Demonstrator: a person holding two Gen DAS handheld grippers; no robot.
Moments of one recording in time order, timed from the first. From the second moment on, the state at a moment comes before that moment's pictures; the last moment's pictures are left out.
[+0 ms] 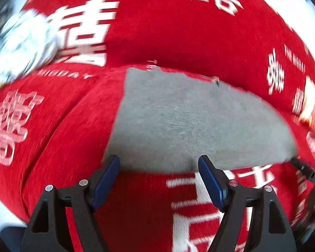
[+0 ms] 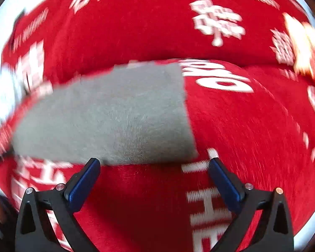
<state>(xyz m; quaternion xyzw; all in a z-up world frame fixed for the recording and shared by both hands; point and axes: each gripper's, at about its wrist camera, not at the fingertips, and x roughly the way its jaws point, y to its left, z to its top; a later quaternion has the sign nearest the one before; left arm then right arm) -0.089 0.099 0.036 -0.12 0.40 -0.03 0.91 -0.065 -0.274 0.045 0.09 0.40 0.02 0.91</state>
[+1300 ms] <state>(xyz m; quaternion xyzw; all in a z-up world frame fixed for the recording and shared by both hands) -0.047 0.167 -0.027 -0.42 0.32 -0.13 0.84 0.128 0.025 0.060 0.00 0.48 0.19 0.86</state>
